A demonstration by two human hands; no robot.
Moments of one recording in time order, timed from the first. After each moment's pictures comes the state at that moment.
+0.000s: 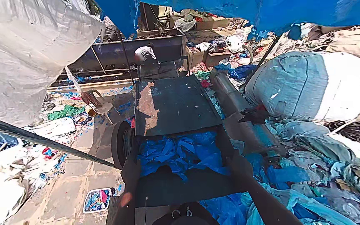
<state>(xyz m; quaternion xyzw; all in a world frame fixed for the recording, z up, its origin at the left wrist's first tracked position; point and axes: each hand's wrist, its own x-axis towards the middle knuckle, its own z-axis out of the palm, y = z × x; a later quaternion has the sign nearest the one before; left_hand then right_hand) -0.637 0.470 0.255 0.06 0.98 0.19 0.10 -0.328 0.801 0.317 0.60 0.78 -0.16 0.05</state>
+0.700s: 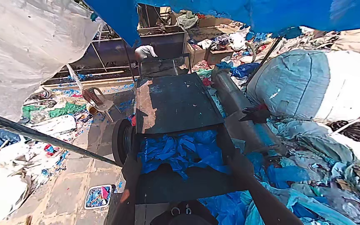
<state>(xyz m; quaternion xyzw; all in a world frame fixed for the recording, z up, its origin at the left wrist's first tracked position) -0.635 0.471 0.259 0.06 0.98 0.19 0.10 -0.324 0.813 0.296 0.60 0.78 -0.14 0.06</state>
